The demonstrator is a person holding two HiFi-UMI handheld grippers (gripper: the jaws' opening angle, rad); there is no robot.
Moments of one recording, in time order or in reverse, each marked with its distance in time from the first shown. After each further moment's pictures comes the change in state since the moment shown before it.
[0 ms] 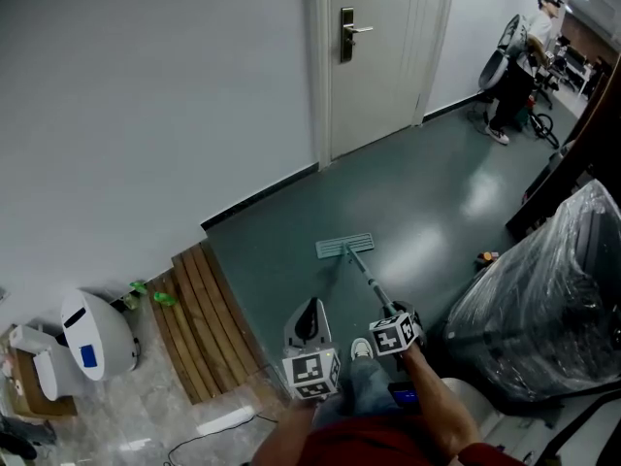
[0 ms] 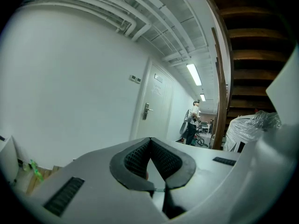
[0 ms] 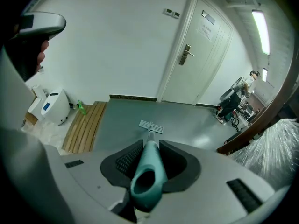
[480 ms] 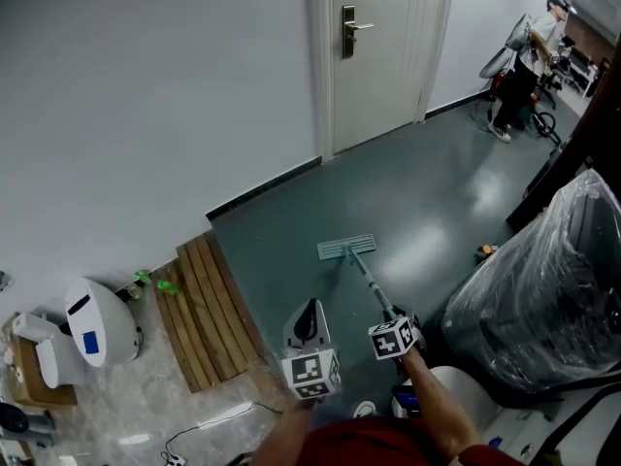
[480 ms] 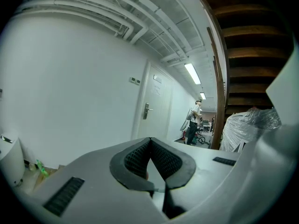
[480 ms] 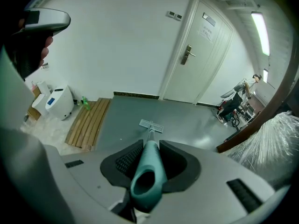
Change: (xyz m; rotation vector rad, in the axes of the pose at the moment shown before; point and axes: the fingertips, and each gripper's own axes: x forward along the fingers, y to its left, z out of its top) left arm -0.072 -0.031 -0.017 0.017 0.006 0.021; right arm -0.045 0.016 -0.071 -0.021 0.008 0.007
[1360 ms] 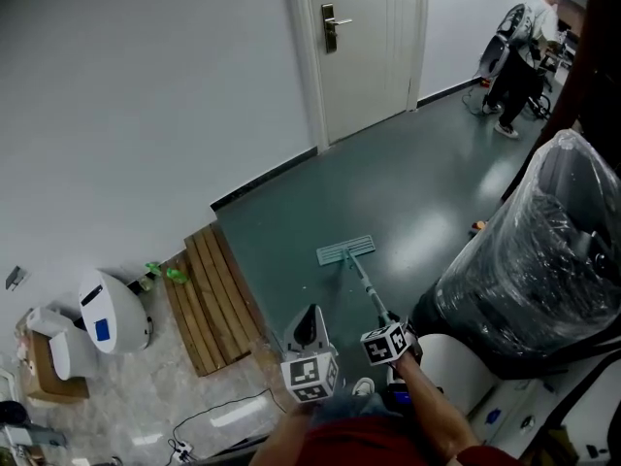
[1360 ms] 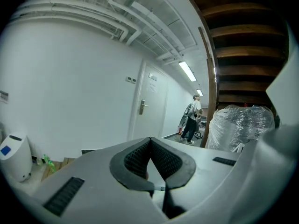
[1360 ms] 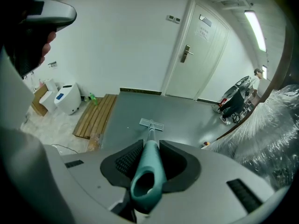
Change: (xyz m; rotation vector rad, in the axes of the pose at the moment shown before) left arm -0.151 -0.106 -0.041 0.015 0.057 0.005; right arm -0.097 0.020 -0.158 -0.003 0.004 0.036
